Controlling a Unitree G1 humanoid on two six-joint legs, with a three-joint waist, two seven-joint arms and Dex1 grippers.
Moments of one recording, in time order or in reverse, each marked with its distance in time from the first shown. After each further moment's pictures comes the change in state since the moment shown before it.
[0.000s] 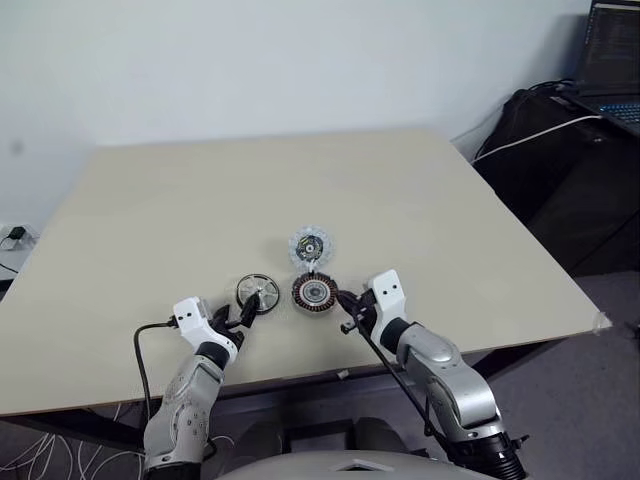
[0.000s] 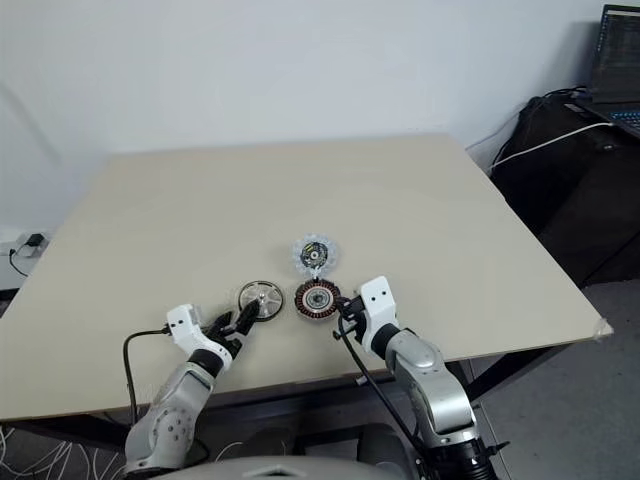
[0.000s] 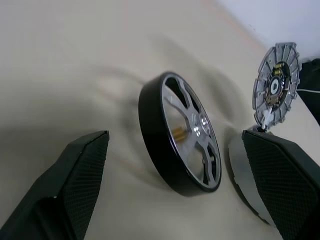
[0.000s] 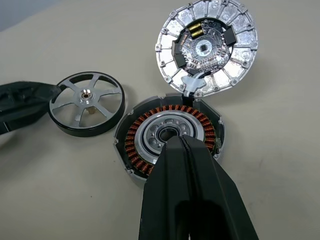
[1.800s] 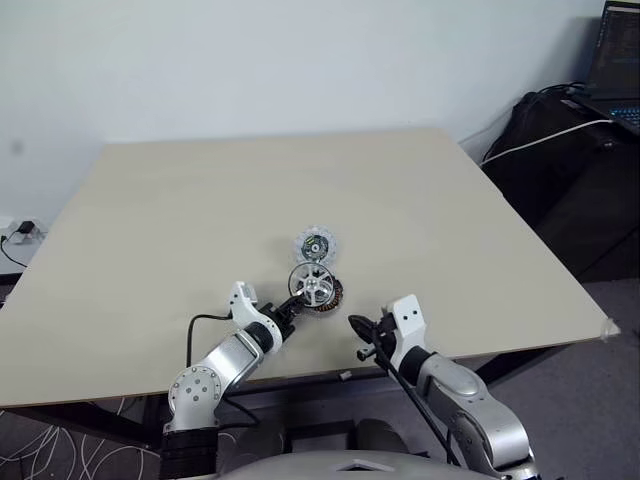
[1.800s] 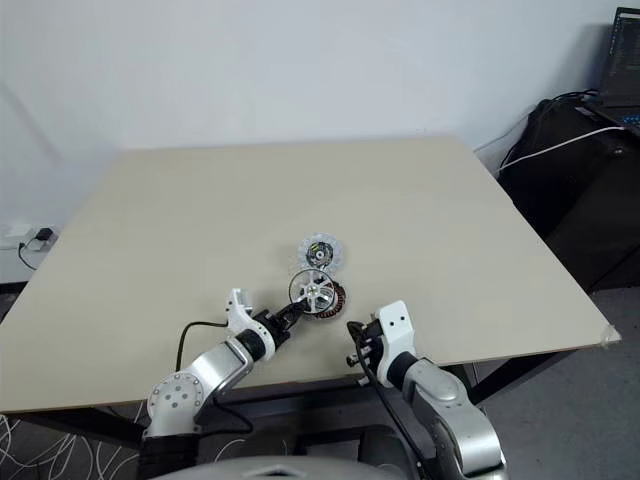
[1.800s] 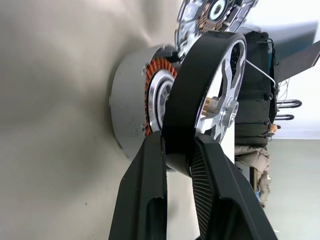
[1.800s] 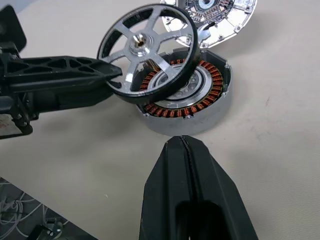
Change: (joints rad) left arm -0.143 -0.066 -0.044 -0.034 -0.630 0.437 0.446; right arm 0.187 -0.071 -0.025 -0.153 0.095 0.060 -0.014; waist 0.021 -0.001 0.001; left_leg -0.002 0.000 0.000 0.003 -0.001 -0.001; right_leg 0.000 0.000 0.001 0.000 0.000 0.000
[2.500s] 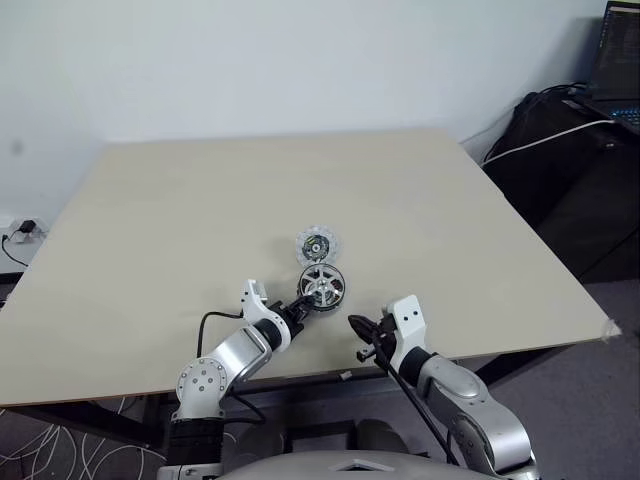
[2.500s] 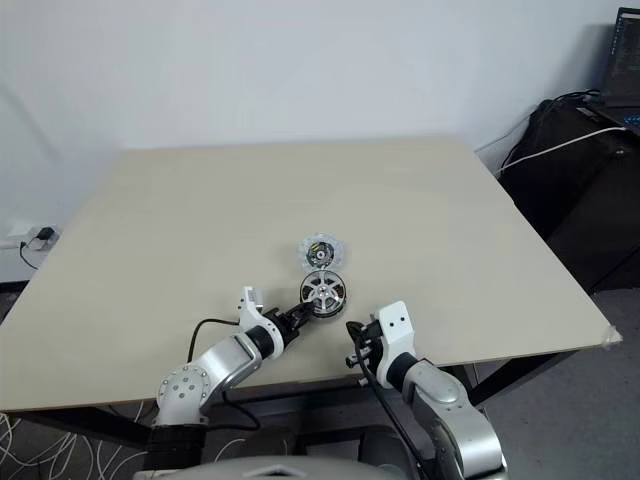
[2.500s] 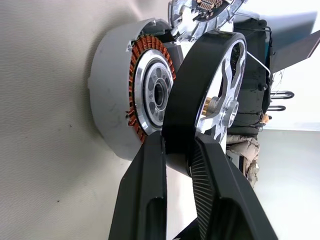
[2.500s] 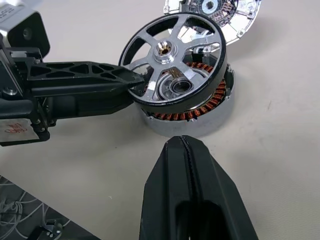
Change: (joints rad) left arm -0.052 0.000 -0.026 0.069 -0.055 0.008 0.027; right arm 0.011 0.000 0.004 -0.024 0.000 0.000 -0.009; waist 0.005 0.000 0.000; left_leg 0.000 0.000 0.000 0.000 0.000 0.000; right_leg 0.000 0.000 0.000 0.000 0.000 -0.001
